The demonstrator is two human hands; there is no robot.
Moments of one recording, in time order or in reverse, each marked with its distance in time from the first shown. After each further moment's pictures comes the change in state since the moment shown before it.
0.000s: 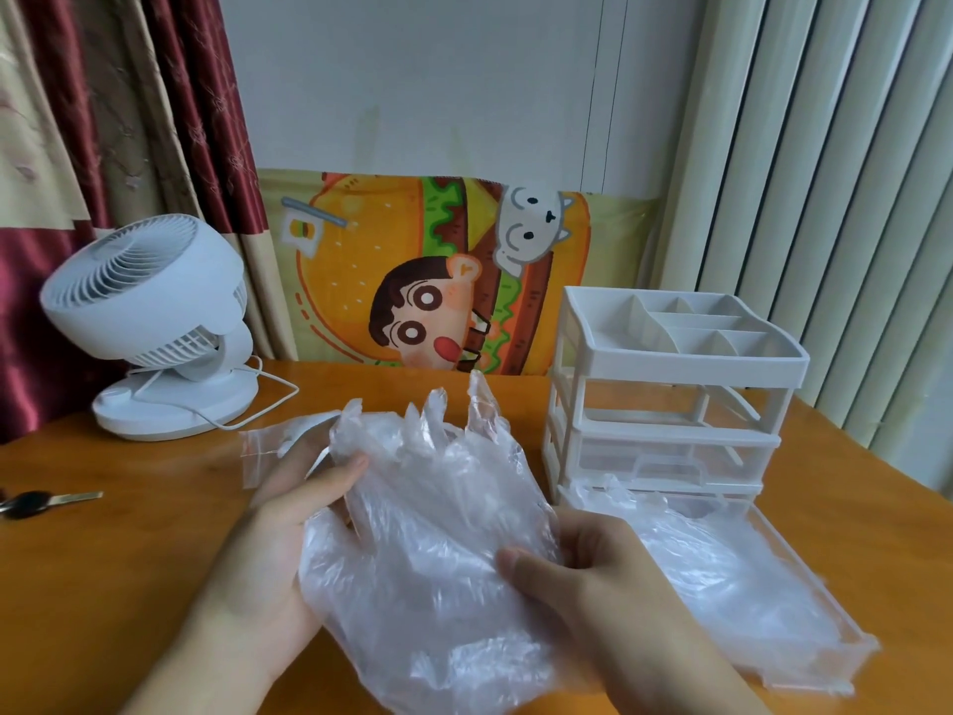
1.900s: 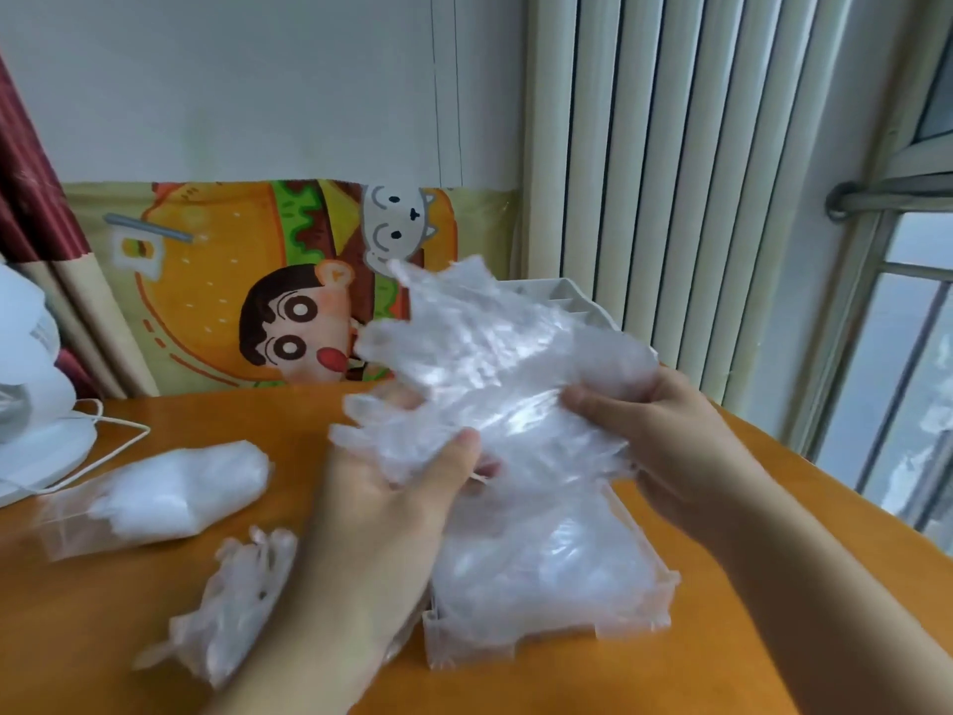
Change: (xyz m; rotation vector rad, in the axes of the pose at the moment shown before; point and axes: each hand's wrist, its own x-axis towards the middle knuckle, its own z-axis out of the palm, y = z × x) left_hand -0.133 -0.064 0.149 0.236 -0.369 0.447; right_hand -0.002 -0.036 -0.168 0.290 0.313 -0.218
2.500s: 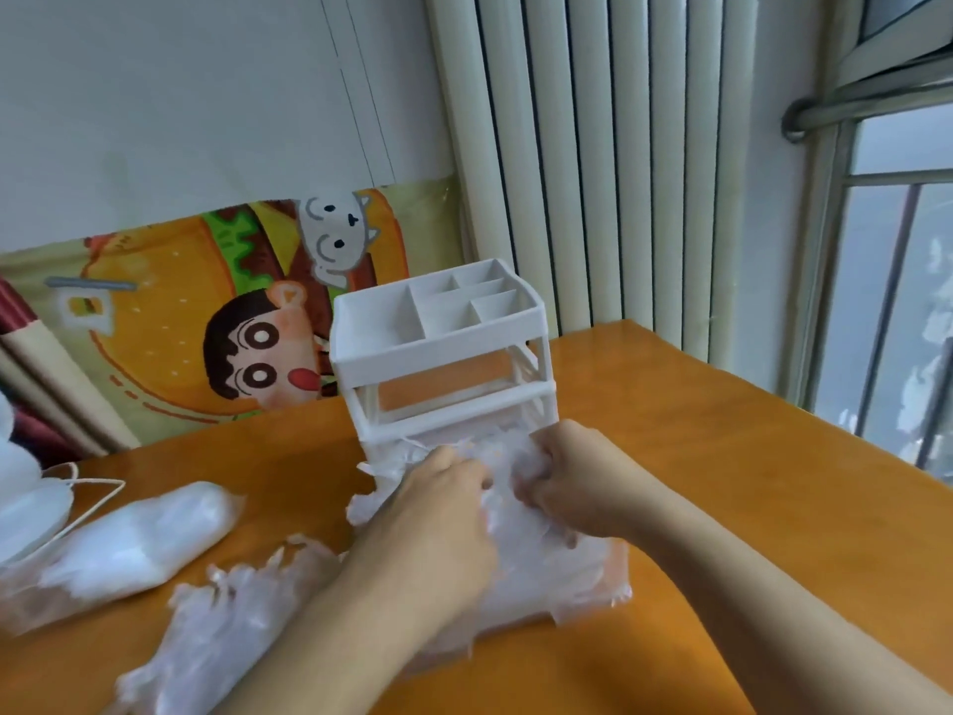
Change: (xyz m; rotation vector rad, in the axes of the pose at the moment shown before) left_hand 0.026 -0.040 0.055 1.366 -0.460 0.199; right_hand 0.010 0.060 -0.038 -0.814 -0.180 0.095
